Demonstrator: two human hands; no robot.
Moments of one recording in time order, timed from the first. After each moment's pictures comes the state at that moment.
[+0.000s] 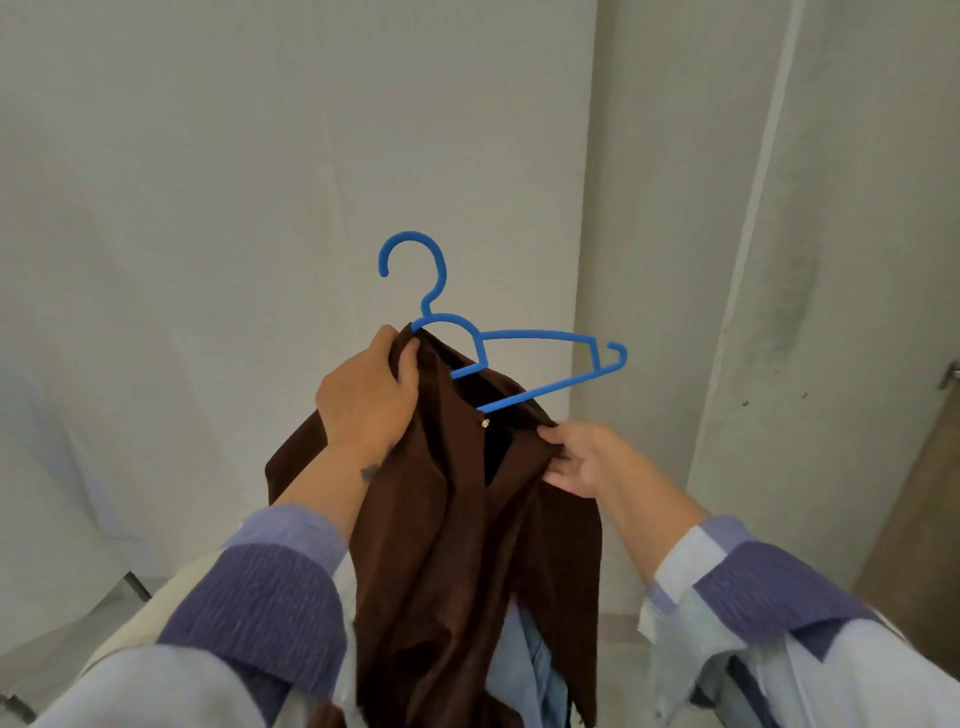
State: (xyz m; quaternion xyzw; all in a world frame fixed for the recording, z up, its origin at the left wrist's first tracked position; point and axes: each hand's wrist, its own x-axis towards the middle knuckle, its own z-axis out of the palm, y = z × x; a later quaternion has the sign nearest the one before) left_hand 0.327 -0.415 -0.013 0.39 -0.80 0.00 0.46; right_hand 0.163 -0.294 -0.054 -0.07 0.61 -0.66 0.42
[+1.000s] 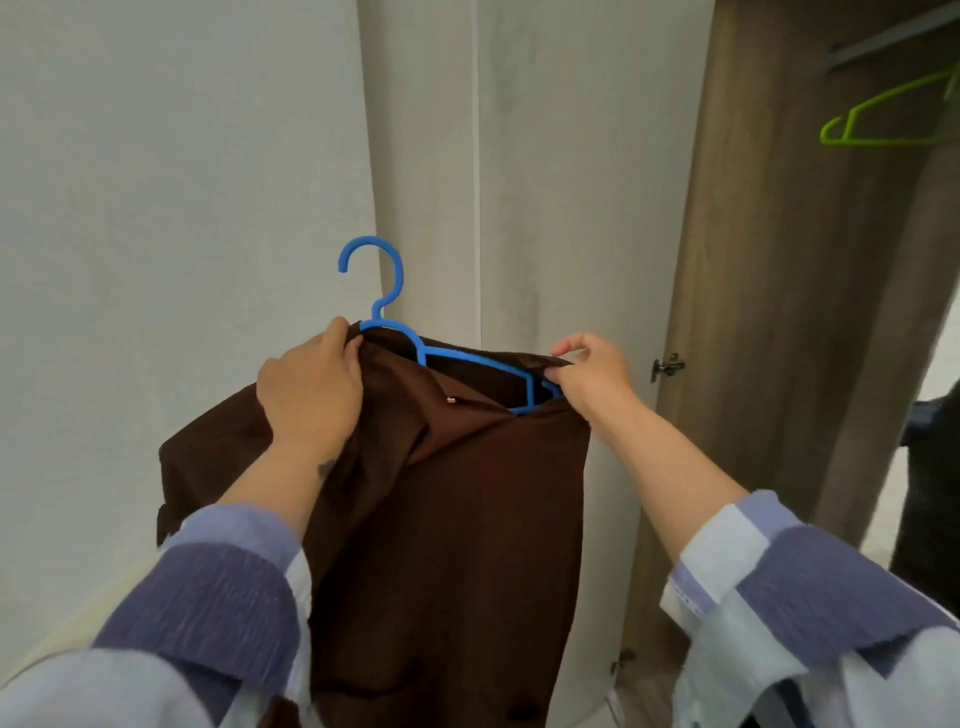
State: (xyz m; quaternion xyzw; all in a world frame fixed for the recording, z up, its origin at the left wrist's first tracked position) left_hand 0.209 -0.269 0.024 0.29 -0.83 0.06 0.48; right_hand 0.076 -0.057 0.042 -0.16 0.78 -0.60 -0.05
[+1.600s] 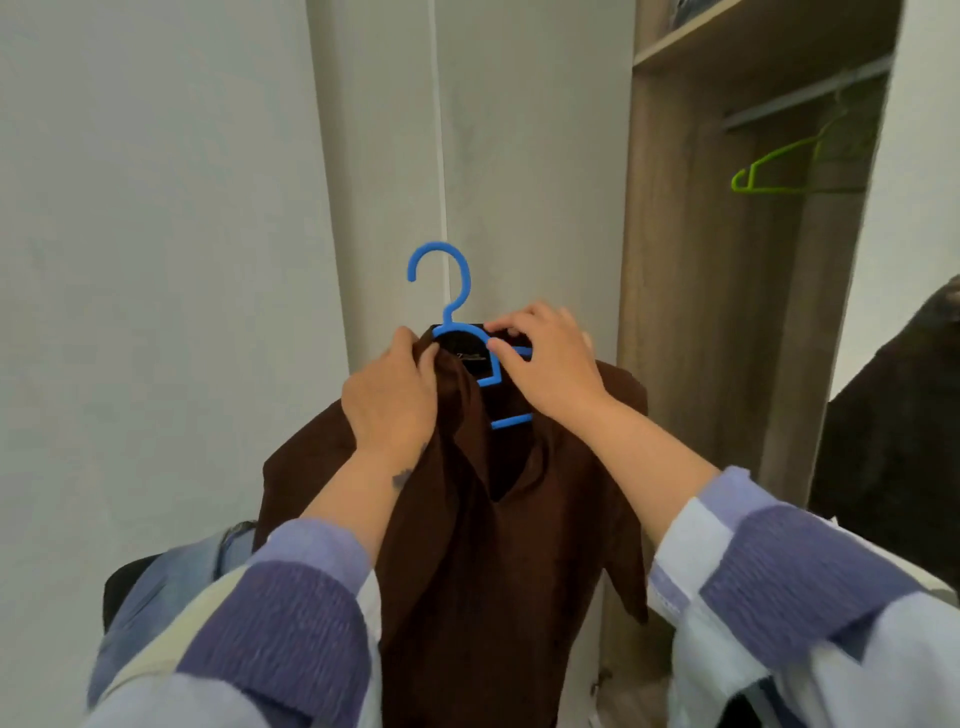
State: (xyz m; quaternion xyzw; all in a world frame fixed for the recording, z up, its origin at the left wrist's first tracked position) left_hand 0.178 -0.210 0.051 0.20 -0.84 -0.09 0.50; right_hand 0.115 -0.062 0.079 -0.35 0.81 -0.33 -0.33
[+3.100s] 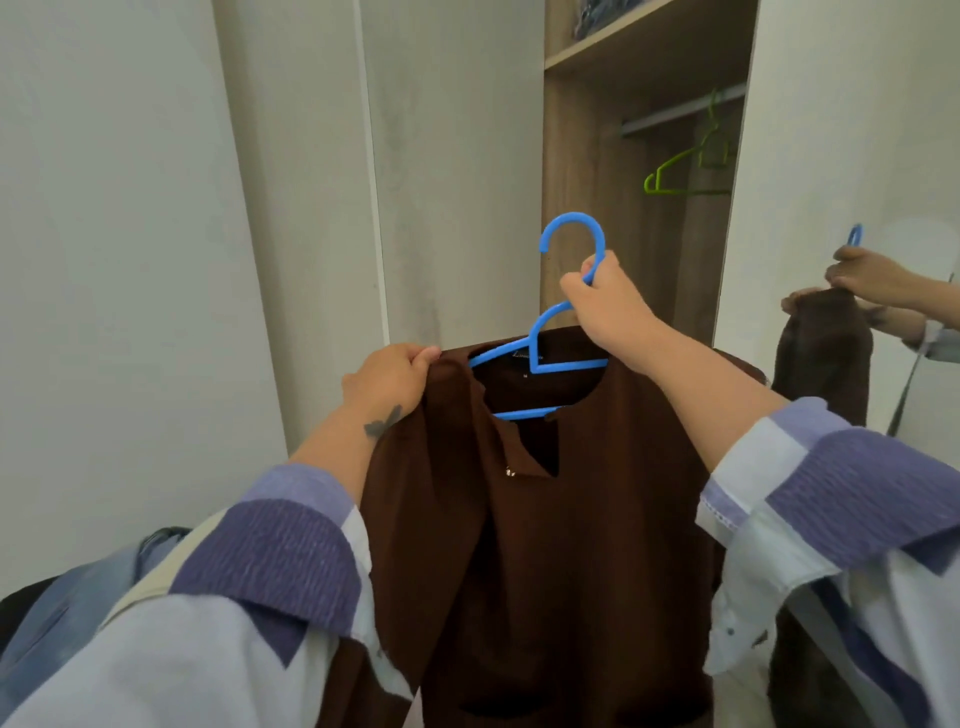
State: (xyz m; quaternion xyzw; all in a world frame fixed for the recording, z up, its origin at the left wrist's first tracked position) left_hand 0.148 -0.201 0.048 0.08 -0.93 -0.25 0.26; right_hand 0.130 0.030 0.111 -0.18 0.83 -0.47 -0.25
